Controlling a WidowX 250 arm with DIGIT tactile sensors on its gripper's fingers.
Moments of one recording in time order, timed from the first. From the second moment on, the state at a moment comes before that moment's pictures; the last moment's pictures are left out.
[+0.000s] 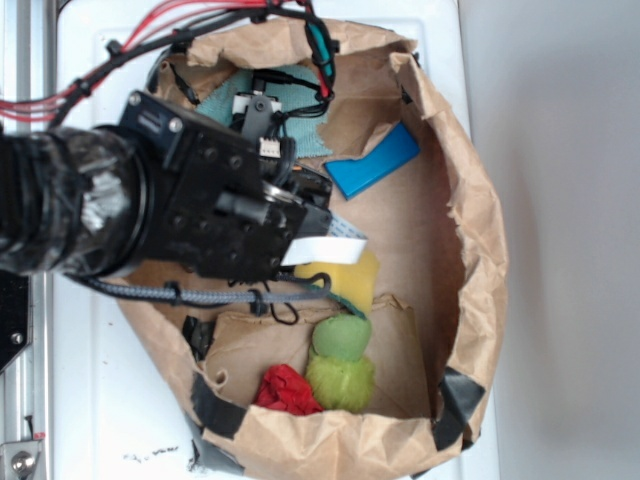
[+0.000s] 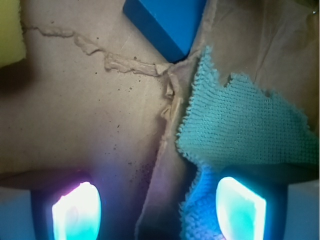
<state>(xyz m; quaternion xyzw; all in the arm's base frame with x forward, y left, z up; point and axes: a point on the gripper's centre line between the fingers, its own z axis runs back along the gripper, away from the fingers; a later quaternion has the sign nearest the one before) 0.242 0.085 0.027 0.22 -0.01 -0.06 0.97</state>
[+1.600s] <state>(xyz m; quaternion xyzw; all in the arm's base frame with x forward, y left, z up) 0.238 0.074 0.059 0.14 0.00 -0.06 0.99</state>
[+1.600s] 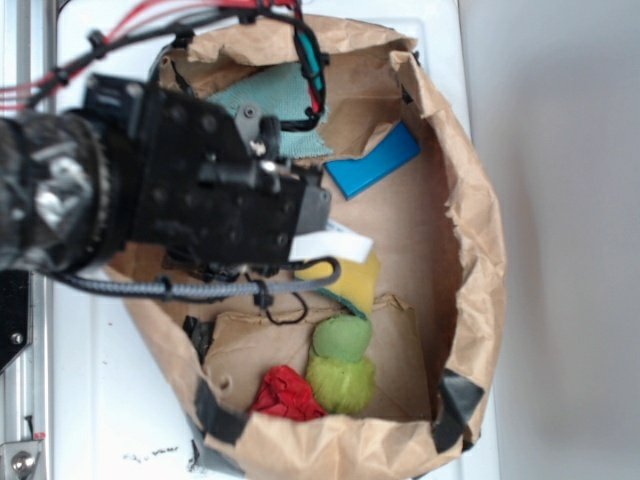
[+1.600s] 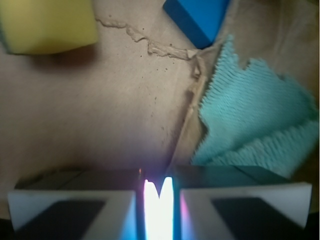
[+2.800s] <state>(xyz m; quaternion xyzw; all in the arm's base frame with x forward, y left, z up) 0.260 0.097 0.068 0.15 0.03 0.01 0.99</state>
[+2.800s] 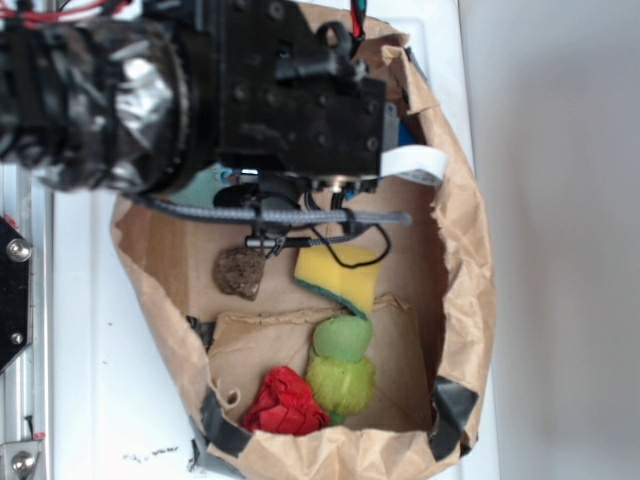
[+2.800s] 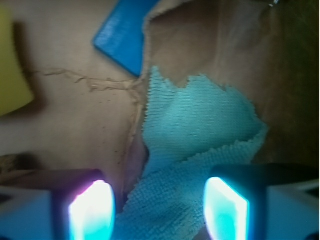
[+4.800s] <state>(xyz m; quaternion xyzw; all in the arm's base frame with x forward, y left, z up) 0.253 0.094 0.069 0.03 -0.07 0.34 0.94</state>
